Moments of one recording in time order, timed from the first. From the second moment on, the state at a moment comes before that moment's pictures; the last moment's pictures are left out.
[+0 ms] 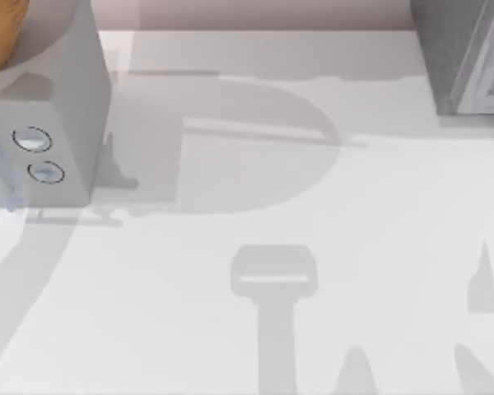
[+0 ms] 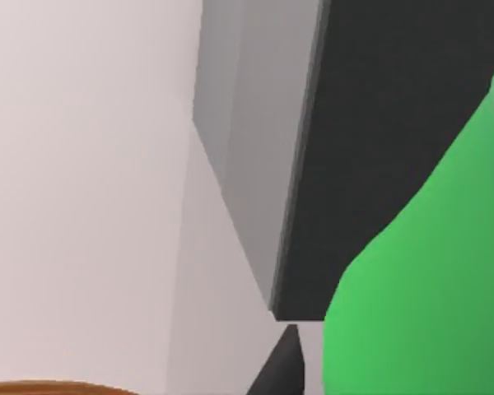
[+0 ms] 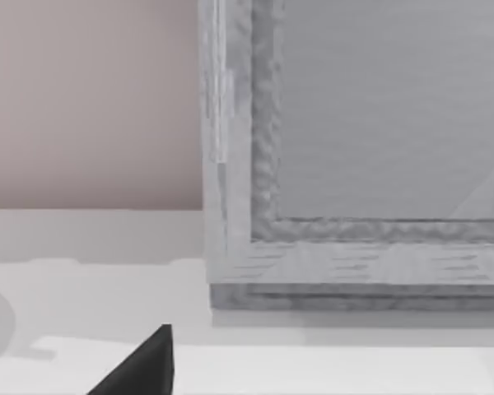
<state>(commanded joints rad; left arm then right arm) -0.36 0.99 1.81 -0.80 -0.14 -0.11 0.00 0.00 0.00 0.00 0.00 0.00</state>
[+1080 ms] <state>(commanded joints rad) 0.11 1.59 1.91 -0.54 0.06 0.03 0.00 0.00 0.00 0.00 0.00 0.00</state>
